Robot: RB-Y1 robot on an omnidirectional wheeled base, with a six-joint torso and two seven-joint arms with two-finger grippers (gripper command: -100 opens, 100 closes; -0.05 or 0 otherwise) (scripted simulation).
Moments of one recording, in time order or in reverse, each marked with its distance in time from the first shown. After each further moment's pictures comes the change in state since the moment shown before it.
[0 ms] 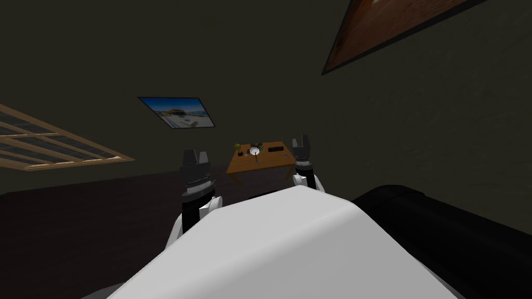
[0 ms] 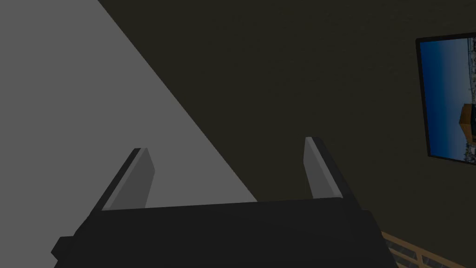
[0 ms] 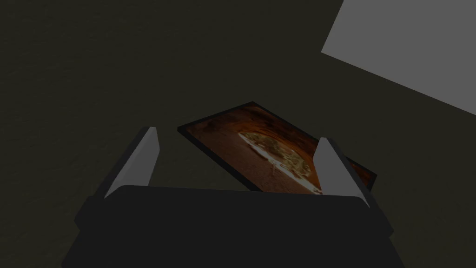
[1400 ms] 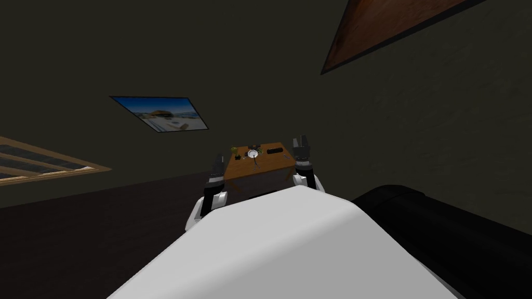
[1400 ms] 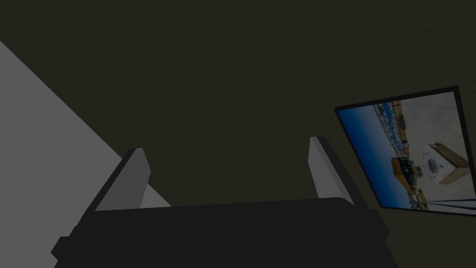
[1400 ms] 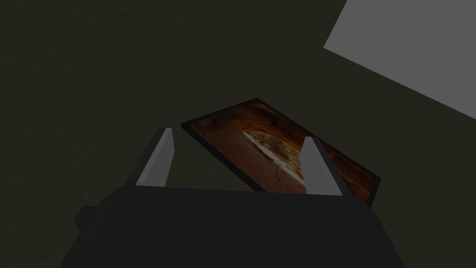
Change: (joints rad) left arm -0.166 0.132 -0.034 0.347 0.016 0.053 -0.122; right arm 0.000 0.000 0.000 0.000 0.000 0.000 0.000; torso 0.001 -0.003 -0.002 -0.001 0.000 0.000
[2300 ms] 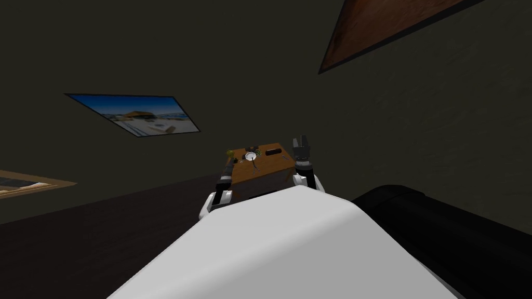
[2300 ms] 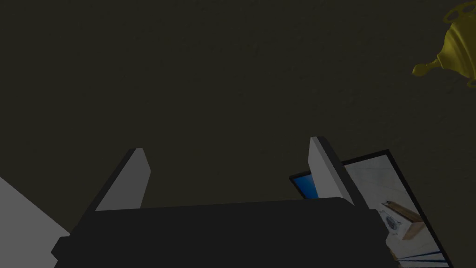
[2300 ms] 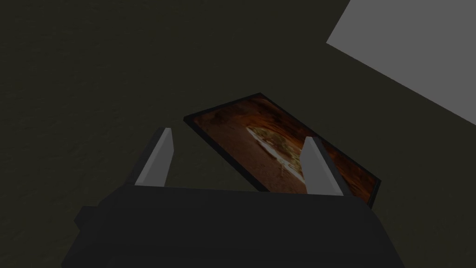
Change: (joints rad) left arm -0.116 0.032 -0.057 0.294 -0.040 0.055 -0.069; right arm 0.000 0.000 0.000 0.000 0.000 0.000 0.000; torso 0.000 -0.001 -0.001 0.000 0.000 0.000
